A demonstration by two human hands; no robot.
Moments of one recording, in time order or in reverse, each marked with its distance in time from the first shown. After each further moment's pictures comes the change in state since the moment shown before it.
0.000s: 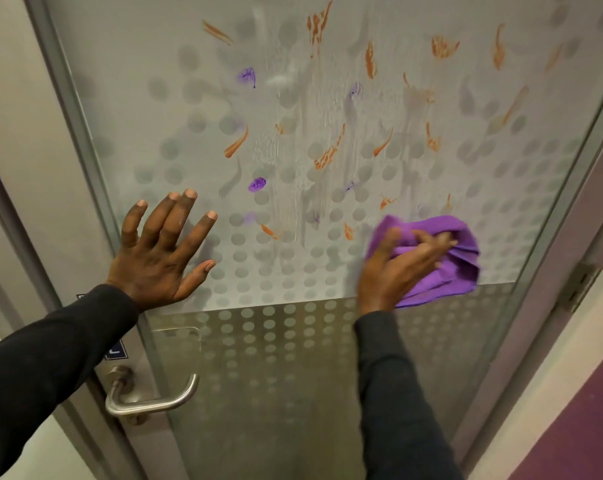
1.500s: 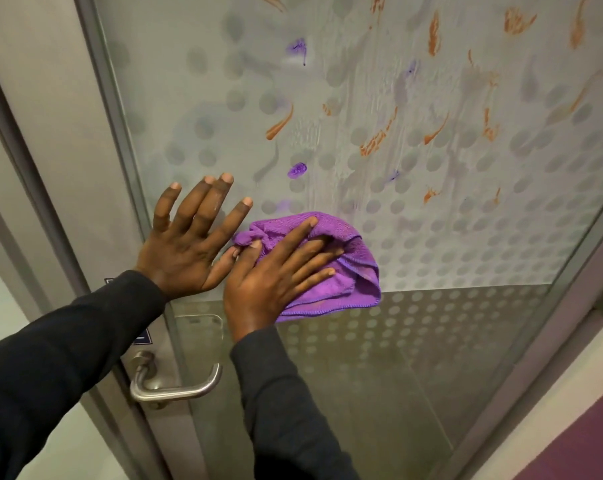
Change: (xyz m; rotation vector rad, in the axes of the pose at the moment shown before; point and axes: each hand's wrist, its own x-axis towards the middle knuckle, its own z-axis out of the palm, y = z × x) left_hand 0.001 -0.001 -0.005 -0.027 -0.026 -0.009; right_hand -0.190 -0.093 0.090 -0.289 -0.206 -0.134
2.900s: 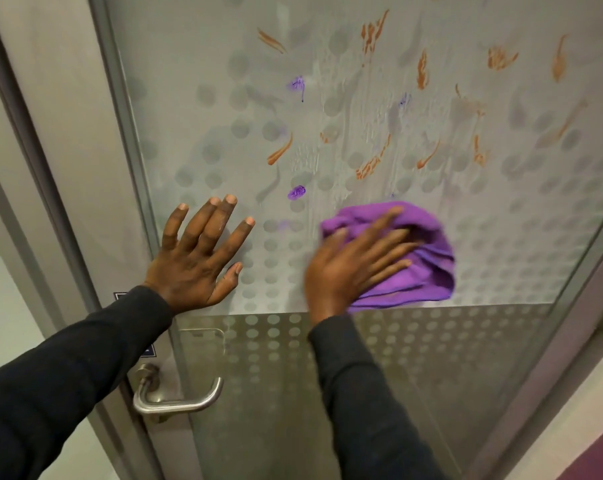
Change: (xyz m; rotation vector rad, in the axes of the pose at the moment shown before) left_hand 0.000 0.002 0.001 0.029 -0.017 -0.008; right_hand 0.103 0.044 -0.045 -0.037 0.133 0.065
